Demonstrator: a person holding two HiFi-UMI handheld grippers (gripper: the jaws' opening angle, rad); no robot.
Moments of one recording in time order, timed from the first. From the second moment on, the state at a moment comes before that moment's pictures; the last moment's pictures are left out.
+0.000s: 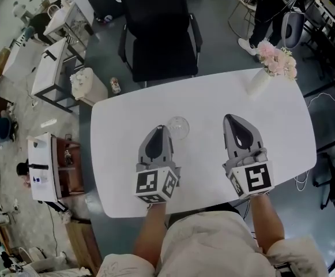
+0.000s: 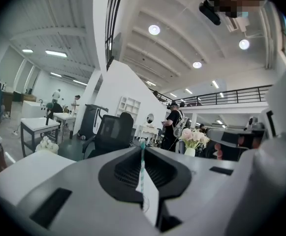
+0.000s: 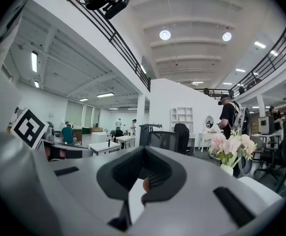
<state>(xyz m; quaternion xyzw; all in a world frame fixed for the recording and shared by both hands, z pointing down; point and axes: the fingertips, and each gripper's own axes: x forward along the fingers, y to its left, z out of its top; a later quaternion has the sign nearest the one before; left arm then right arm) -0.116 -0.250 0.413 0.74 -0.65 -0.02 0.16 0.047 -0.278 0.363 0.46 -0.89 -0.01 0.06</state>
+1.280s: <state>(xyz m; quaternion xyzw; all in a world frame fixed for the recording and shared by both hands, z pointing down) -0.054 -0.157 0.290 0.67 -0.74 0.01 -0.08 0.111 -0.251 0.303 0.42 -0.91 -0.04 -0.05</state>
